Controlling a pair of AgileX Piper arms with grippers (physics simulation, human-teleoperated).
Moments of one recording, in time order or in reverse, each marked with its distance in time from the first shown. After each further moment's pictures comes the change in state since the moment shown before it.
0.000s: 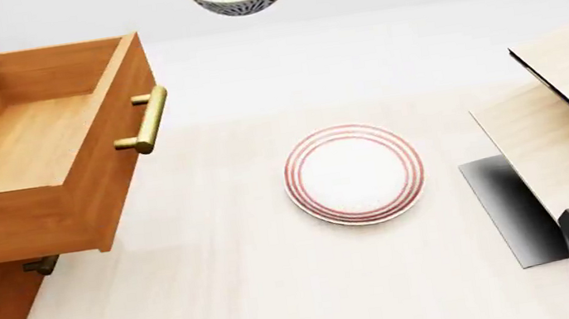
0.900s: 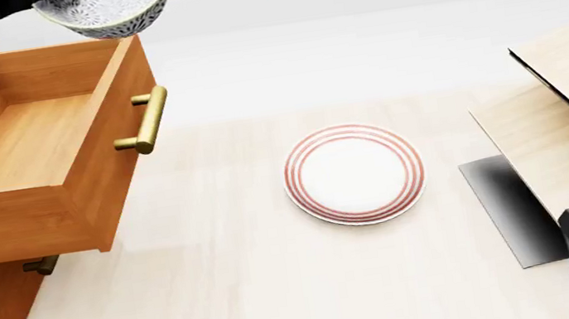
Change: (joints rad) left arm 0.255 -0.282 0.373 -0.117 -0.054; right arm 0.000 0.000 0.000 0.000 0.000
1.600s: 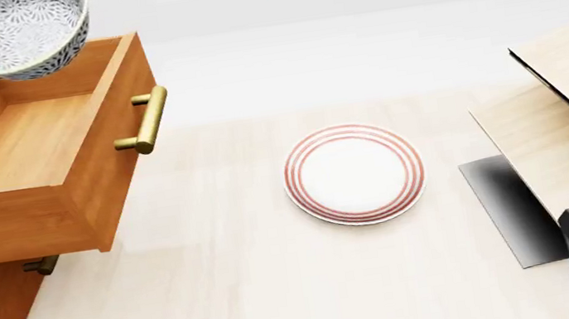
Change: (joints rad) left arm 0.161 -0.263 0.305 -0.099 -0.086; right arm 0.000 0.000 0.000 0.000 0.000
